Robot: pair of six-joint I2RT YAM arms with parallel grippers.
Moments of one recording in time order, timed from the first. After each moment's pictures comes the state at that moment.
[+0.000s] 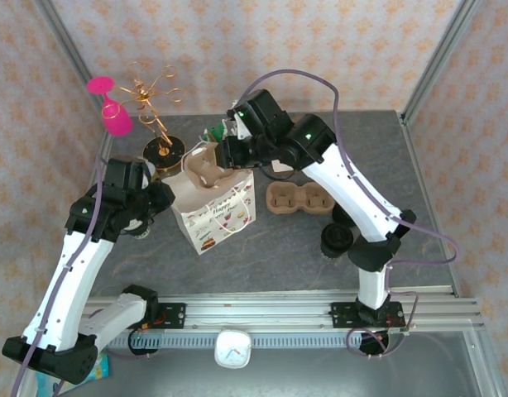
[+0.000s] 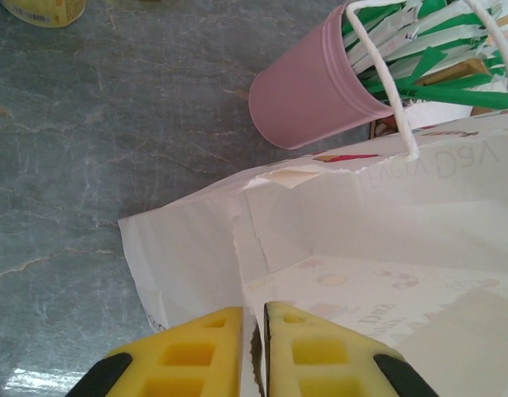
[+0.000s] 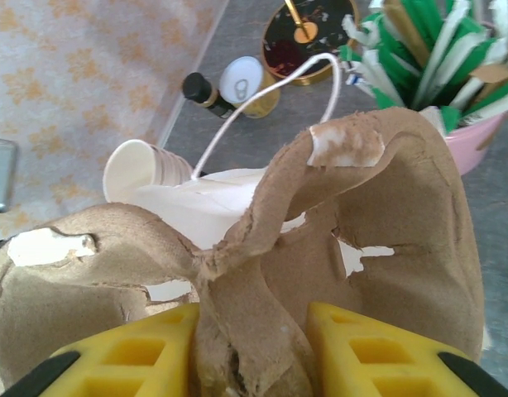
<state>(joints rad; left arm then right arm) -0.20 0.95 1.21 -1.11 0.06 -0.75 0.89 1.88 2.40 -1.26 -0.13 0.58</state>
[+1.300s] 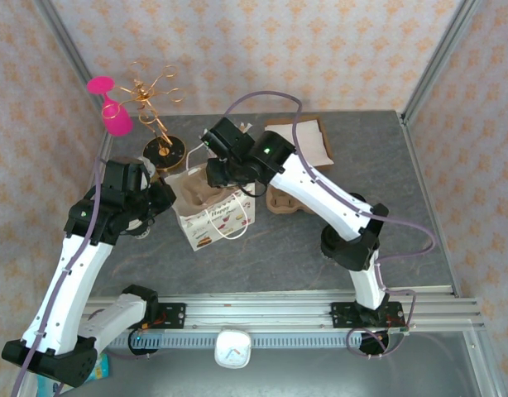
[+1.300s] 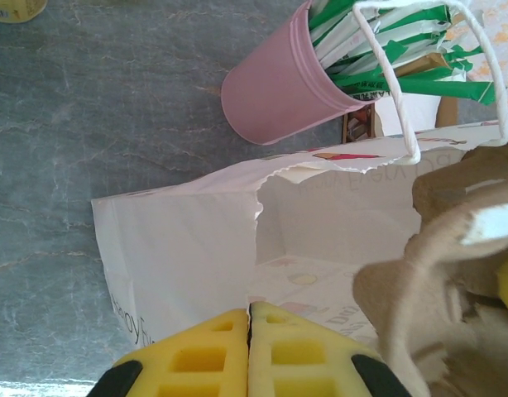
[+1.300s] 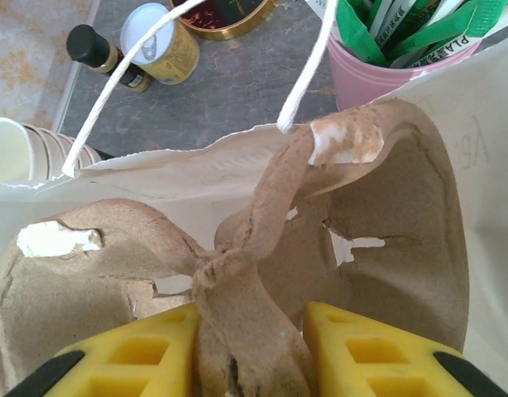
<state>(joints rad) -0.20 0.93 1.20 -1.07 0.12 -0.75 0.99 2.00 2.34 -1.28 0.10 0.68</state>
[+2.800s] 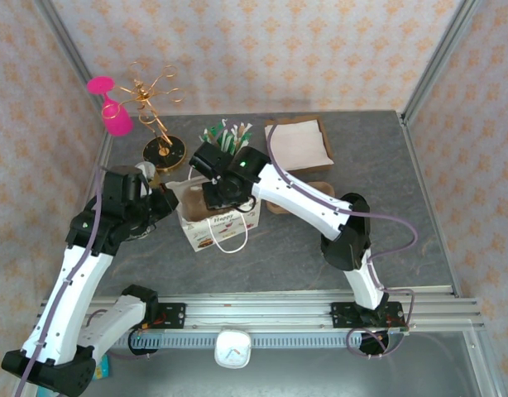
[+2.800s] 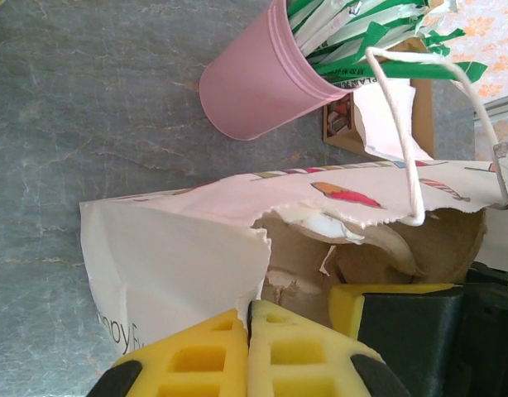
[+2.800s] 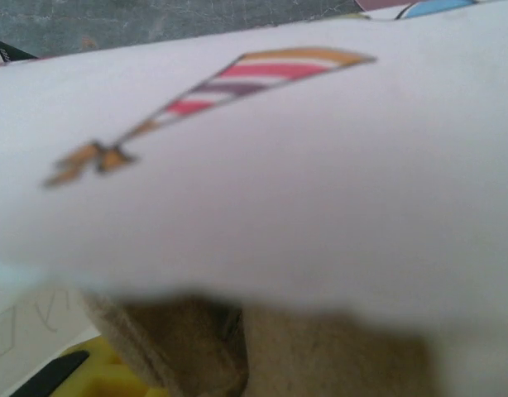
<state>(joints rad) -0.20 0.85 1.09 -0.98 0.17 -0.74 1.03 2.07 2.23 -1.31 0.03 0.71</state>
